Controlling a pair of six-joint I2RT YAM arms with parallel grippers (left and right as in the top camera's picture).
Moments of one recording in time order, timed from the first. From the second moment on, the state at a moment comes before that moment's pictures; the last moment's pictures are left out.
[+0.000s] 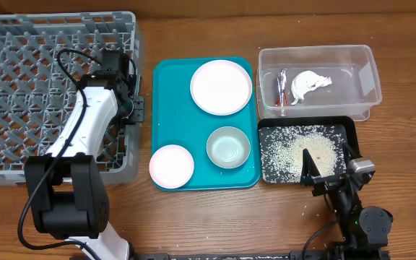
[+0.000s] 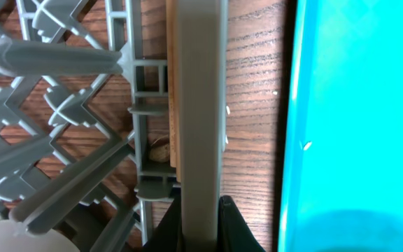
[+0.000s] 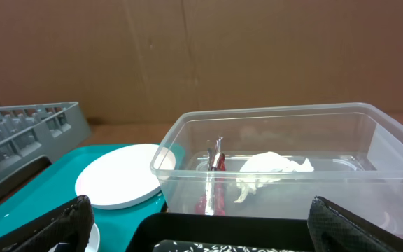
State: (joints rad) left arm -0.02 1.84 1.37 -0.89 -0.08 -0.02; right arm -0.01 0.01 0.02 -0.01 -0.22 0.14
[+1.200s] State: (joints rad) left arm -0.22 1.28 1.78 -1.68 -0.07 -0.26; right arm -0.01 0.01 0.02 -0.01 -0.22 0.14
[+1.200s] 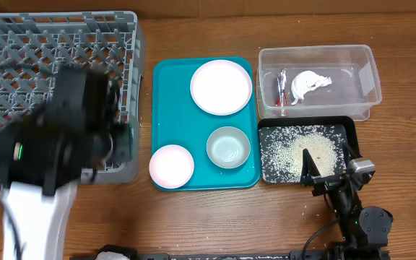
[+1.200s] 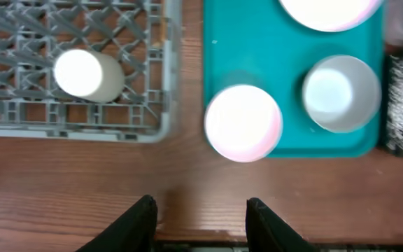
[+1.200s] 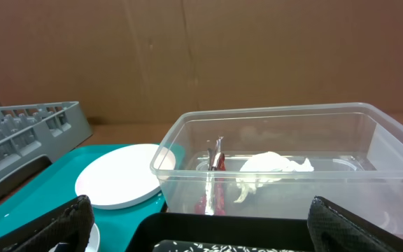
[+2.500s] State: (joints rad) left arm -0.59 1.96 1.36 -0.94 0.01 -0.37; right arm -0.01 0.01 0.02 -0.01 -0.22 0.14
